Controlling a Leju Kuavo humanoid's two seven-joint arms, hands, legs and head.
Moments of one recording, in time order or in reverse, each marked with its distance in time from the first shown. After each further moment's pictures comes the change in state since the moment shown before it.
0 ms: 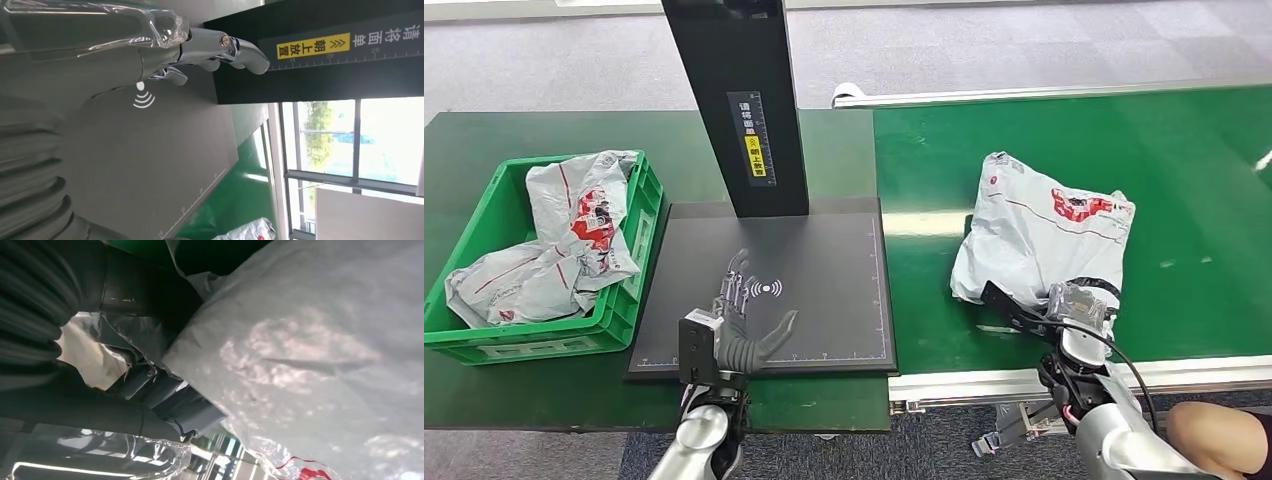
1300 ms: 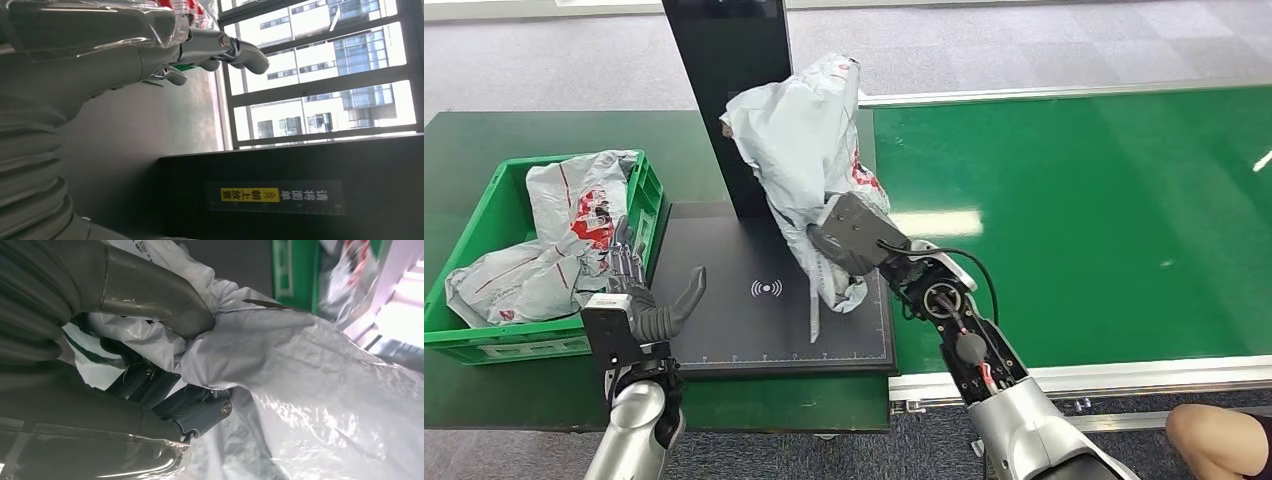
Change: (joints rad) left arm -0.009 0.049 0.234 -0.189 -0.112 0.122 -0.016; right arm -0.030 0.306 0.399 -0.650 -0.972 0.530 -0.371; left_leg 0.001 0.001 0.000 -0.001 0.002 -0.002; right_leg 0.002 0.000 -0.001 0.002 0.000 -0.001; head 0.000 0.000
